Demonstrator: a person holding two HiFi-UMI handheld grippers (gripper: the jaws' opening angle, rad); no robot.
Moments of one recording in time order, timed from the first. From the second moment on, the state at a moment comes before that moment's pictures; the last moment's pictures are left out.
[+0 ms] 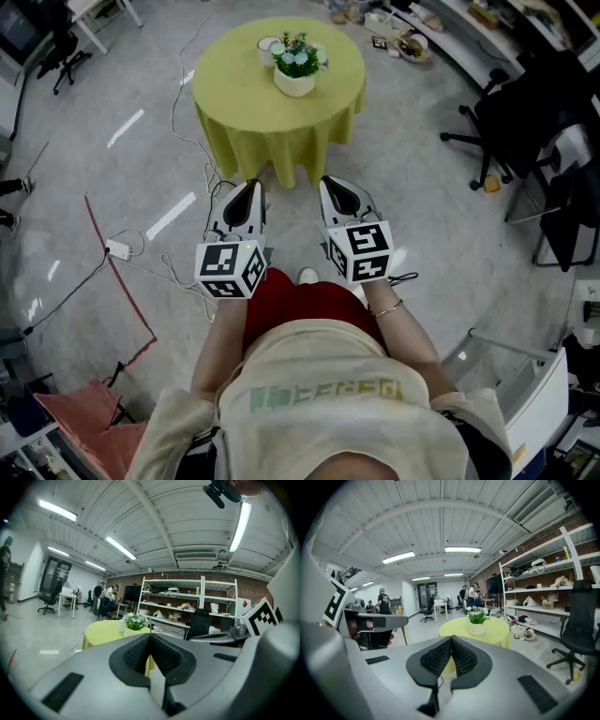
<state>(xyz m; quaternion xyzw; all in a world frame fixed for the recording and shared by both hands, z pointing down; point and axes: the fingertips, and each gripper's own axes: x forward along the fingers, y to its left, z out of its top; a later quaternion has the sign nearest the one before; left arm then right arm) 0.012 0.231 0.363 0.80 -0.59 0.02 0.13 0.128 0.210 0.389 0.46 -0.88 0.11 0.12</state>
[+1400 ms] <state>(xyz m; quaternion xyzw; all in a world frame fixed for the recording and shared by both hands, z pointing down) -0.002 0.159 0.357 0.80 -0.58 0.00 0.14 0.131 0.141 0.394 0.47 -0.87 0.14 0.11</state>
